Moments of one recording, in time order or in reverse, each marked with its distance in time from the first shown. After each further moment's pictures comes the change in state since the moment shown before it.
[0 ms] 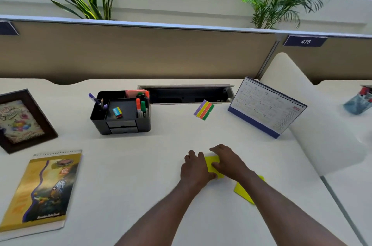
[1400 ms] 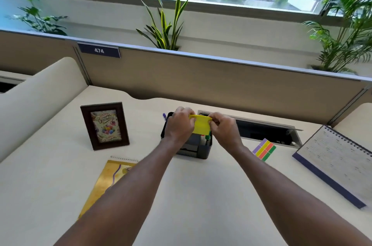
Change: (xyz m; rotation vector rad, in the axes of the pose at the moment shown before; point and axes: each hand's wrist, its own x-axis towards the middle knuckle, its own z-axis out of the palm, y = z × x) left_hand 0.024 -0.171 -0.257 -0.209 0.788 -0.005; right_hand 0.139 -0.261 -0.077 0.387 0.498 -0.392
